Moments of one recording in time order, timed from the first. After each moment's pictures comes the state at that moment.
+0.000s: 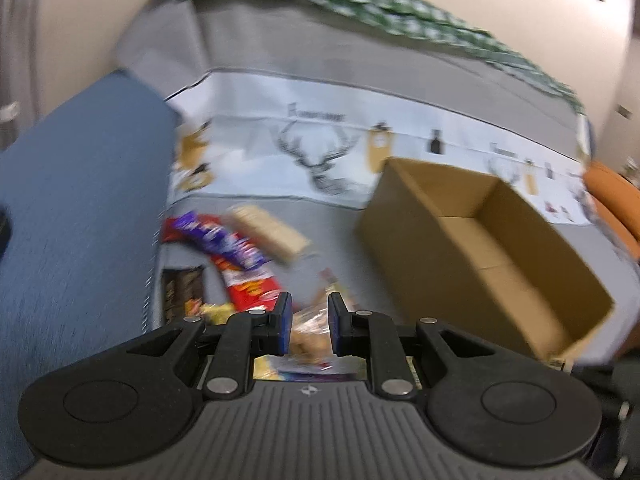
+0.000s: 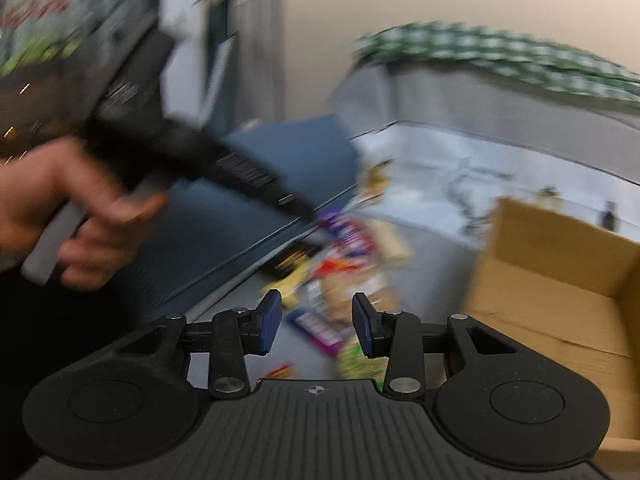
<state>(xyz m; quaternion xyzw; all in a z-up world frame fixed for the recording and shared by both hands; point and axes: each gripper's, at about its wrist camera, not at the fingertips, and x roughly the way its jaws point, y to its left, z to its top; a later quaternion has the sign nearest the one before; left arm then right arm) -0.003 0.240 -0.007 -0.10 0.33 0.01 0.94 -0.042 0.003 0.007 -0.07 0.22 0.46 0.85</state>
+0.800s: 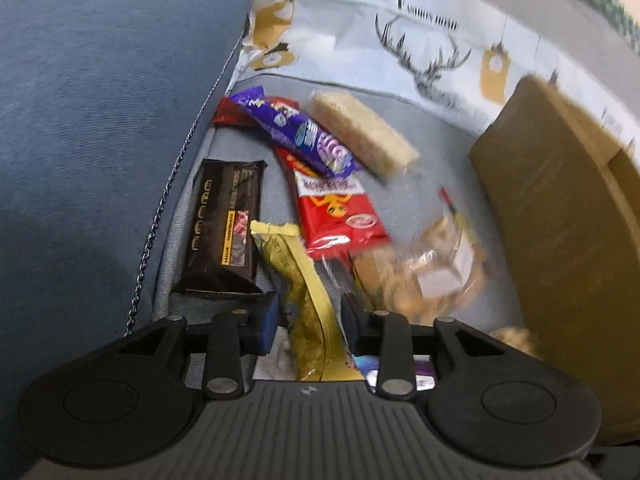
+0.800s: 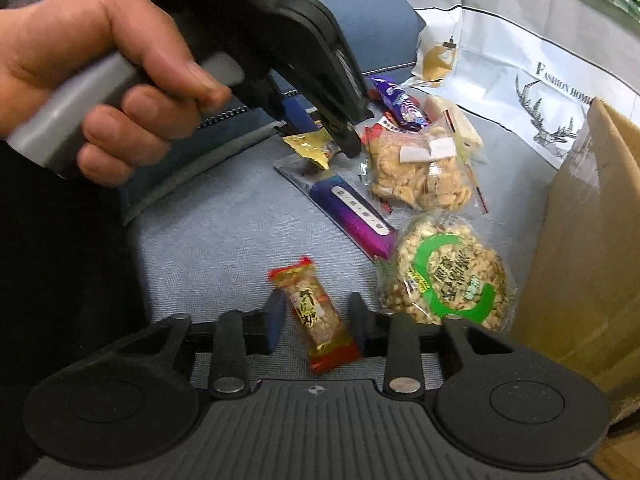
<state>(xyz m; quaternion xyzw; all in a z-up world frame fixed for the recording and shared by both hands) 0.065 0.260 -0.090 -0.12 0.46 0.12 0.87 -0.020 0.062 -0.090 -0.16 0.32 0.49 0.79</state>
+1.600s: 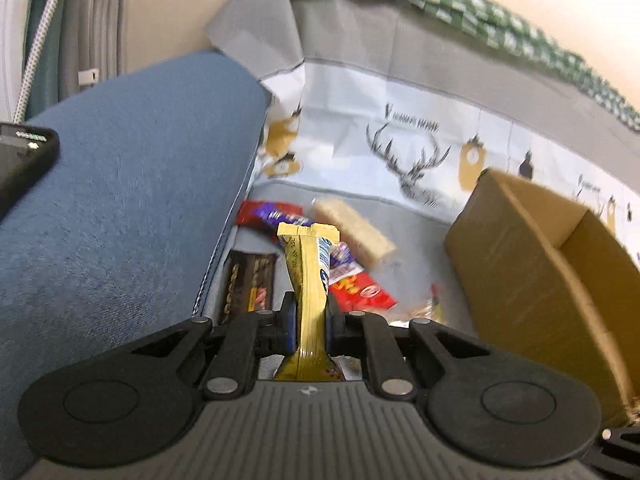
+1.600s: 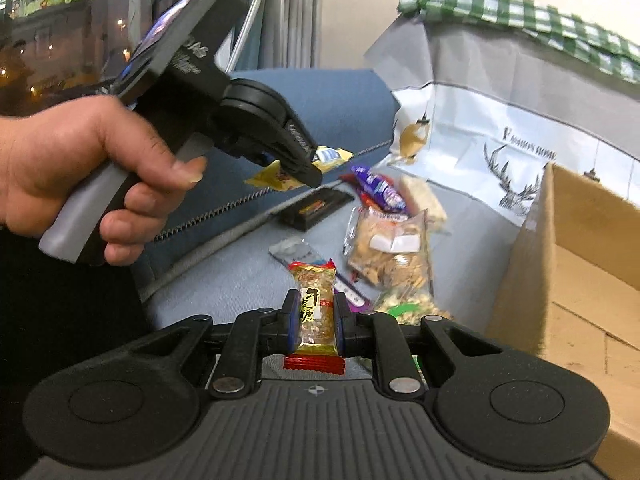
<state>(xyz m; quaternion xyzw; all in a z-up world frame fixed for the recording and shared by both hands) -0.001 0.244 -0.027 -0.12 0.31 0.14 0.93 -0.038 0.019 -0.045 -0.09 0.24 0.48 0.84</state>
